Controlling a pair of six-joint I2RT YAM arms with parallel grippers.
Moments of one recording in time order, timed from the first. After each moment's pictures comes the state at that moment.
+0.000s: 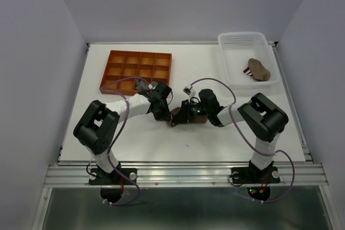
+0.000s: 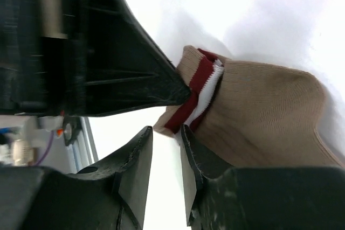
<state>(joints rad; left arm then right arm) -0.65 1.67 0.98 -0.45 0.00 -0.88 0.64 1.89 0.72 0.72 -0.72 0.61</state>
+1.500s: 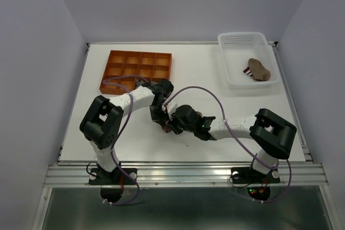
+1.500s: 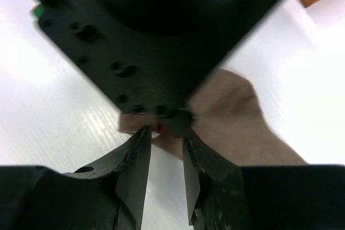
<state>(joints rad) -0.65 1.75 1.14 -0.80 0.01 -0.81 1.04 1.67 0.82 0.26 0.07 0.04</state>
